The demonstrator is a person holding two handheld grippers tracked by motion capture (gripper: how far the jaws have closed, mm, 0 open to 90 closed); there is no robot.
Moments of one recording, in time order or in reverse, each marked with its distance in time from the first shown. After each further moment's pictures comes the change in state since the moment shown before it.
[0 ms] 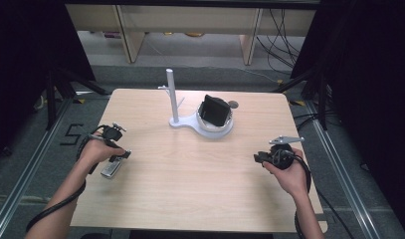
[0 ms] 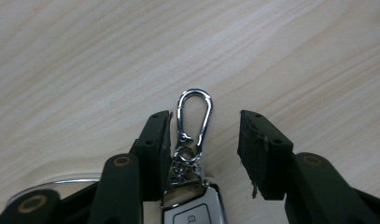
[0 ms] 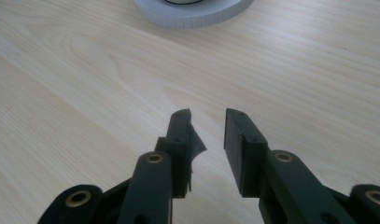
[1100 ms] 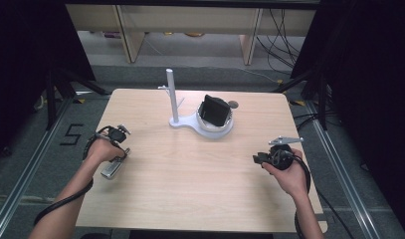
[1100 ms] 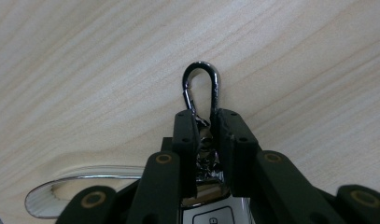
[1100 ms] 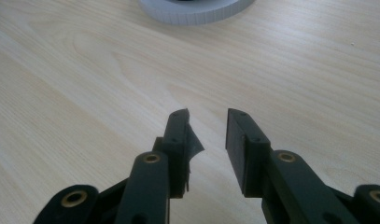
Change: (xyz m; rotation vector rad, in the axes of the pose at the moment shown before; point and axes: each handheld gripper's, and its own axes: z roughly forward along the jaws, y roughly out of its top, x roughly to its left) left arm -0.008 0.003 0.008 0.098 0.087 0.058; right arm 0.002 -0.001 0.000 0.005 0.011 0.013
